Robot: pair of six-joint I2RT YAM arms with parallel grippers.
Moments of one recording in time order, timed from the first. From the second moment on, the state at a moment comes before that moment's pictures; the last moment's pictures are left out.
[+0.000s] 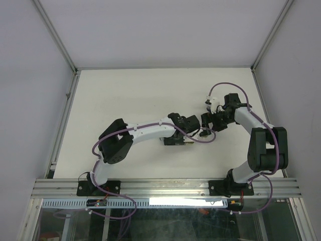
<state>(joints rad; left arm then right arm) -1.10 2.07 1.64 -0.98 -0.35 0.47 0.04 1.53 0.93 -0.71 -0.58 -0.36</state>
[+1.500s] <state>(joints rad) -1.07 1.80 1.34 -0.69 -0.23 0.47 0.04 1.53 0.93 -0.71 -0.58 -0.37</state>
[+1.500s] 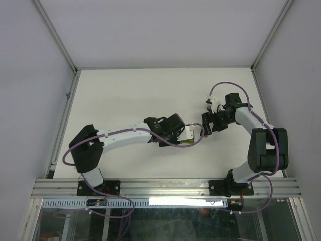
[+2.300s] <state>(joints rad) -1.10 1.05 0.28 0.77 0.37 -0.03 0.00 0.94 0.83 -0.68 -1.10 -0.99</state>
